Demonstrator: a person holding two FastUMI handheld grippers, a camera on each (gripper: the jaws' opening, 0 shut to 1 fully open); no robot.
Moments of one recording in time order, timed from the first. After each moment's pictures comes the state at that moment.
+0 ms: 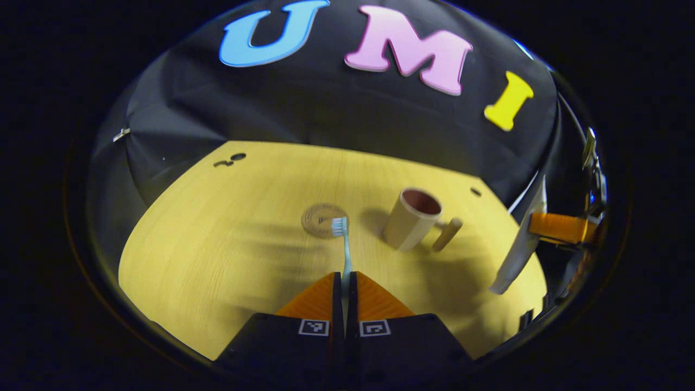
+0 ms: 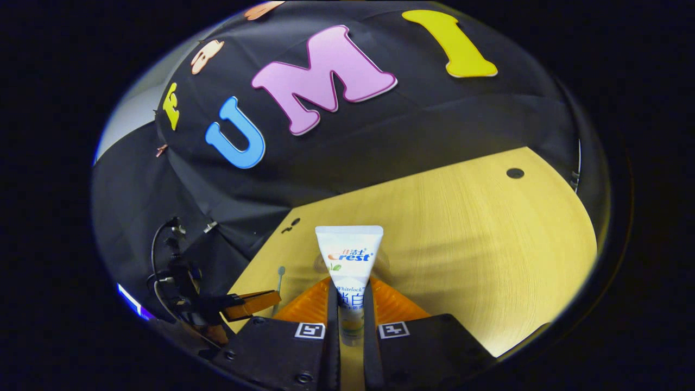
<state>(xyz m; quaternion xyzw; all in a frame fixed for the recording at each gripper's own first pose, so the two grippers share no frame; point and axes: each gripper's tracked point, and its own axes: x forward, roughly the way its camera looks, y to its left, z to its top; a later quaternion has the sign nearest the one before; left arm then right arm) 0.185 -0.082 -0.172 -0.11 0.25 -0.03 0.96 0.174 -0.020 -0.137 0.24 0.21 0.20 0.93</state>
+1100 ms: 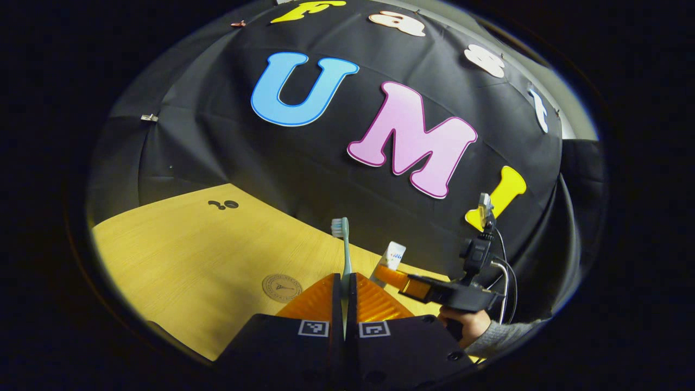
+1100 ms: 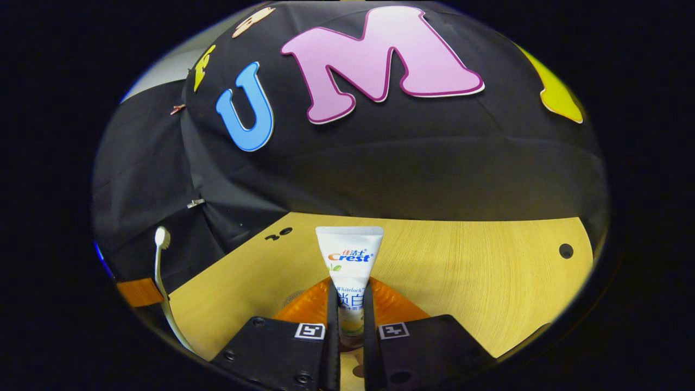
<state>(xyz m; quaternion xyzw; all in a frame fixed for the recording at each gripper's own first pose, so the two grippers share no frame) 0.215 -0.116 -0.066 -0.24 0.06 0.00 0.97 0.337 0.052 -0.181 0.11 0.18 0.25 0.95</state>
